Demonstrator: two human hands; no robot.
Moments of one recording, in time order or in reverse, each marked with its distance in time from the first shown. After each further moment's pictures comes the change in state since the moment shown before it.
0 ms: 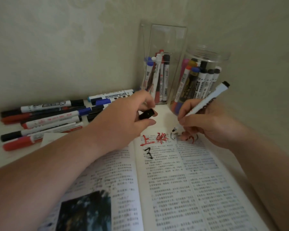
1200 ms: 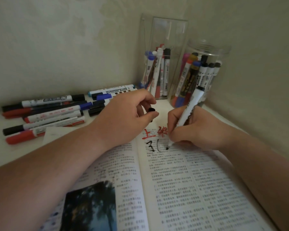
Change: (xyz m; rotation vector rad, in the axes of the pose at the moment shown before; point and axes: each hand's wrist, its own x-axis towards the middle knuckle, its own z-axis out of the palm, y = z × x) left_hand 0.000 -0.006 0.009 0.029 0.125 0.038; right_hand -0.010 -0.005 0.028 -0.290 -0.184 0.045
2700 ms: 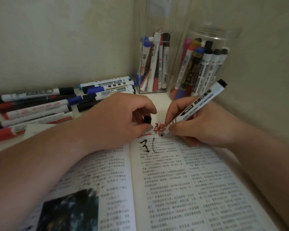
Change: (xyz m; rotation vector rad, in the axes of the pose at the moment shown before) left_hand 0.002 -0.005 -0.001 0.133 -0.257 0.028; right_hand 0.001 0.010 -0.010 0.060 0.037 0.008
